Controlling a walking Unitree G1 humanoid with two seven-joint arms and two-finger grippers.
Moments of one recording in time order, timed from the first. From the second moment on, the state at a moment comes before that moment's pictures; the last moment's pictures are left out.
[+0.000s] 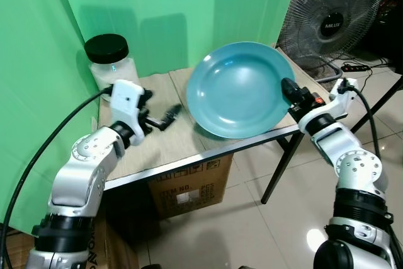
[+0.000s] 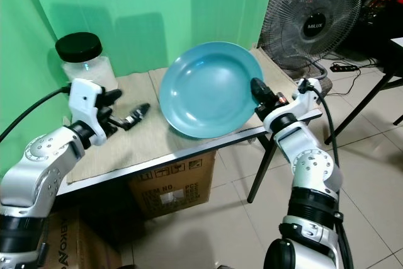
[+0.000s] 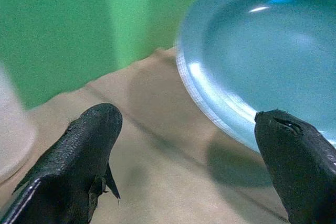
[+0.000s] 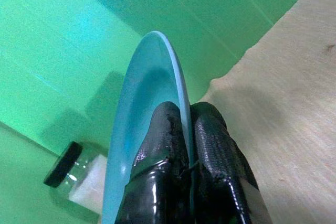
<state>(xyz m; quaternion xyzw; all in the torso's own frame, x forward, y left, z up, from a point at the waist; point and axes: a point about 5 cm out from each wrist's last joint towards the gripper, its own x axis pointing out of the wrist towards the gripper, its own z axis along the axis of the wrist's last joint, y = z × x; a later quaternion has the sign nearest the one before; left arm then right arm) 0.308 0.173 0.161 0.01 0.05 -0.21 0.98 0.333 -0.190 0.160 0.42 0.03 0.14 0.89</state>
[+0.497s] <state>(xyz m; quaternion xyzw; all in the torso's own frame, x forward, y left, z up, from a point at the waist) 0.330 0.171 0.170 -0.31 0.03 -0.26 0.92 0.314 -0.198 0.170 0.48 -0.04 0.21 0.85</state>
